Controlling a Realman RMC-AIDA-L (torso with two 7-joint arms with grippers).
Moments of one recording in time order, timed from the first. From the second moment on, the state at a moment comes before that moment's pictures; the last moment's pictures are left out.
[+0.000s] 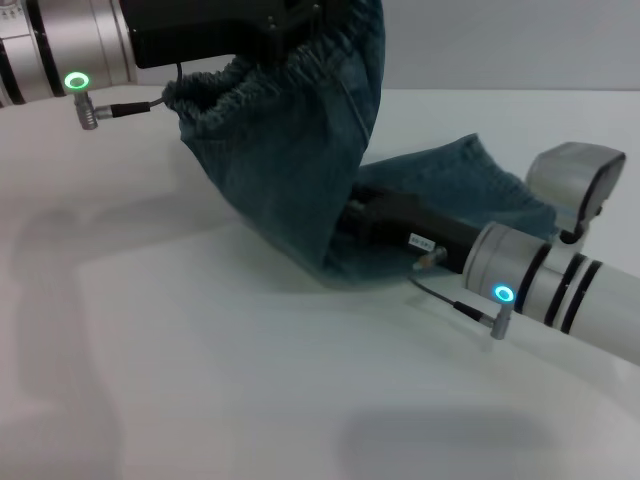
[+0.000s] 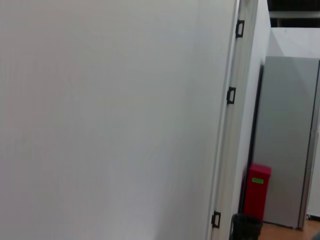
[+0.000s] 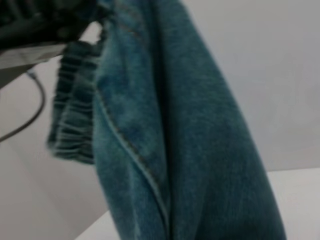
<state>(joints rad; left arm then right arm) -0.78 -2.06 0.74 0.74 1.75 1.50 -1.53 0.83 2.09 -0.55 0.21 -1.56 -1.11 0.97</state>
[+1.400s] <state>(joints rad) -0.84 -2.06 0.96 0.74 1.75 1.47 -1.58 0.66 2.08 -0.54 0.01 -1.64 -1.19 1.14</state>
